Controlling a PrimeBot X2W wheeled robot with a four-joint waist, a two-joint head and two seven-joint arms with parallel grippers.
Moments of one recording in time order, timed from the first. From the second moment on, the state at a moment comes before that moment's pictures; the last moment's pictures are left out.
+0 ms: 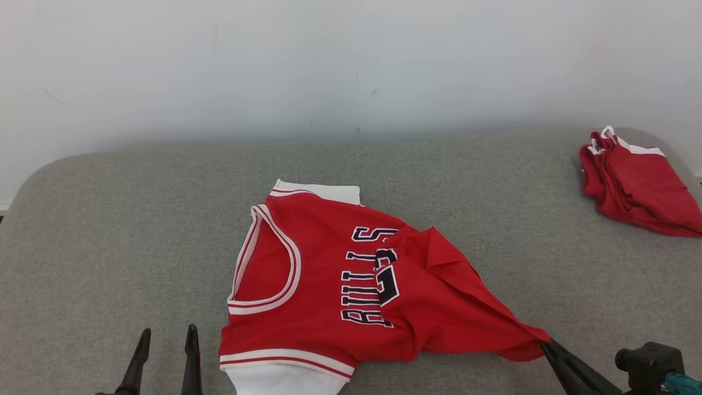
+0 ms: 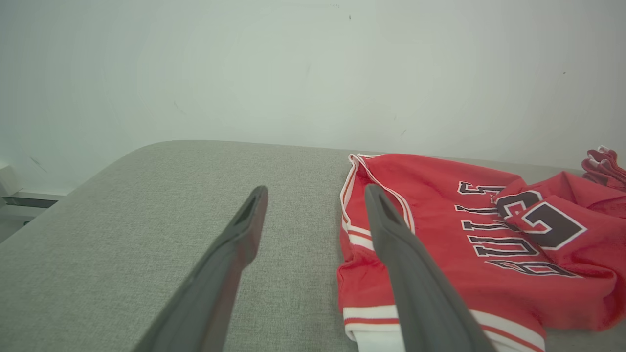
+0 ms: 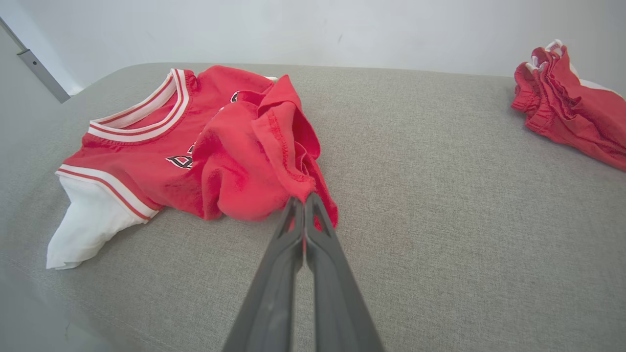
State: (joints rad) left arm 0.05 0.06 0.05 0.15 -0.17 -0.13 -0.26; right arm 0.16 -0.45 0.21 -0.14 0.48 0.13 0.18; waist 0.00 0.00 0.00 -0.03
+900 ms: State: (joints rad) left arm 0.05 0.06 0.06 0.14 -0.16 -0.13 -0.26; right arm 0.12 -0.40 0.13 -0.12 0.41 0.13 0.11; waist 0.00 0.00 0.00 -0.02
